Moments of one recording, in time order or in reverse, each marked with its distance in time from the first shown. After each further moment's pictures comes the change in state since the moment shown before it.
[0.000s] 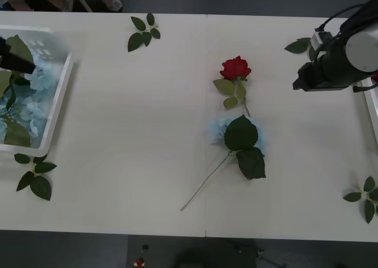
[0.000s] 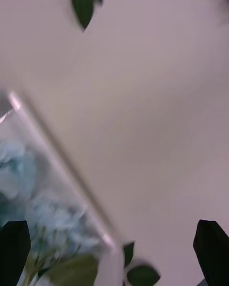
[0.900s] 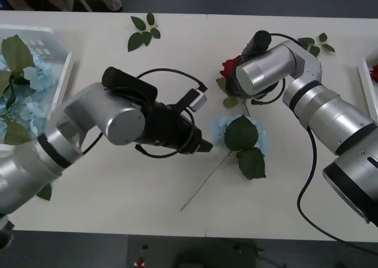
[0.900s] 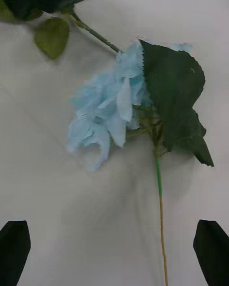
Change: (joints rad) right arm -0.112 0.666 -0.155 0.585 0.550 -0.195 -0.191; left arm 0.087 -0.804 -0.342 -0.212 -0.696 -0.254 0.426
